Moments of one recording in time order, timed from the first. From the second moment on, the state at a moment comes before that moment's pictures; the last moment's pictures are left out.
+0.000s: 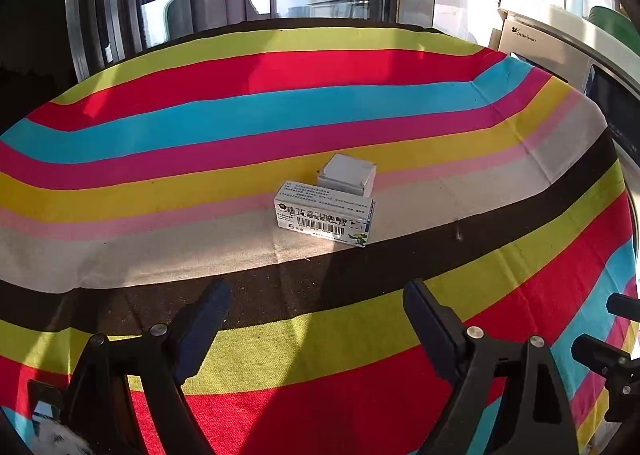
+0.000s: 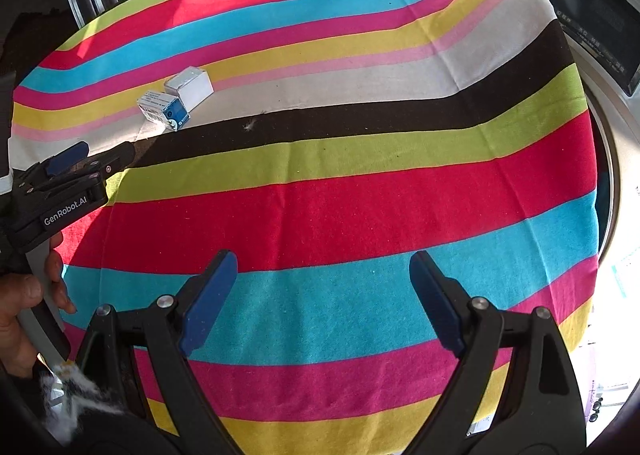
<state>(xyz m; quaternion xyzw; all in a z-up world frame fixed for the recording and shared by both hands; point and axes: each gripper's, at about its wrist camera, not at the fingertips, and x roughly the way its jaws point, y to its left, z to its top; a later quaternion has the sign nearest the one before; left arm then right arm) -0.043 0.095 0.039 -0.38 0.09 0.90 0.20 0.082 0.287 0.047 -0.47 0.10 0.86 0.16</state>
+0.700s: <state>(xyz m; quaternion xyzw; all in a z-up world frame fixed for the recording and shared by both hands) -0.090 0.075 0.041 -0.40 0.03 0.88 0.25 0.061 0.283 0.046 -0.46 0.11 0.87 0.15</state>
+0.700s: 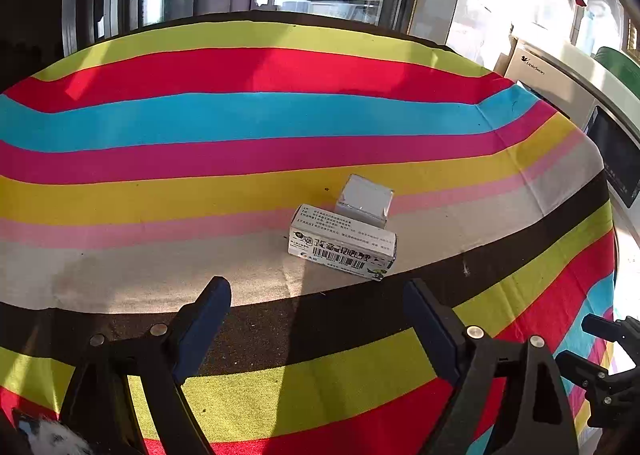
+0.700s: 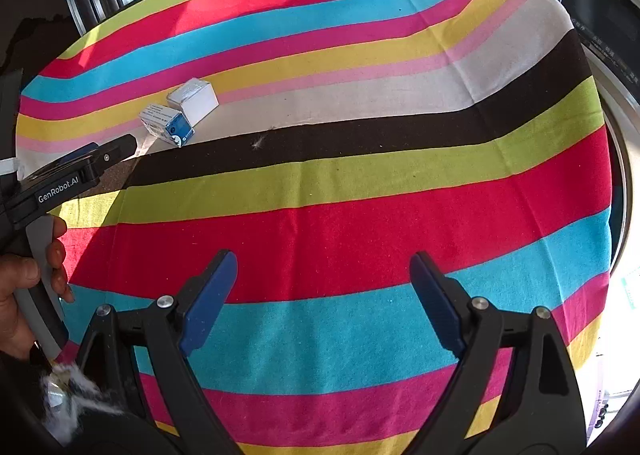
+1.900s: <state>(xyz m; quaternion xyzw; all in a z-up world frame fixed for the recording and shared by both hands) -0.107 0.068 0.030 -0.42 0.07 0.87 0.23 -0.069 0.254 0.059 -0.42 0.04 0.91 0.03</state>
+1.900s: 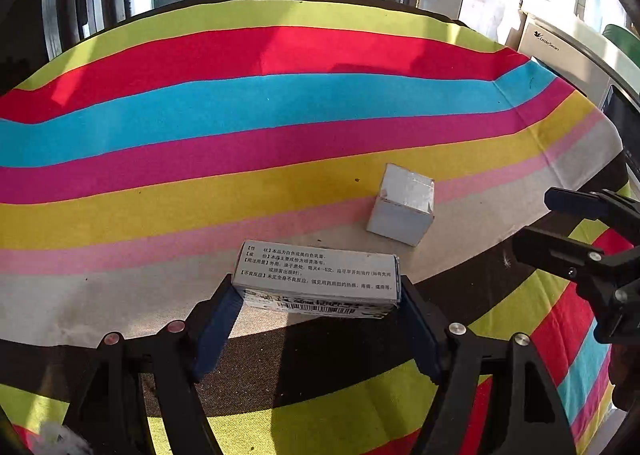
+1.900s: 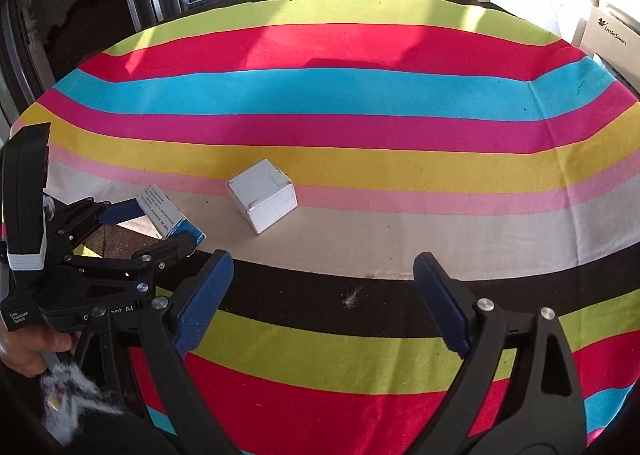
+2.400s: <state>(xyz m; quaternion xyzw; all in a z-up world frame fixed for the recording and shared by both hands) -0.078 0.024 0.033 -0.42 0.01 0.88 0.19 -0.154 0.216 0.022 -0.45 -0.09 0.88 -0.11</state>
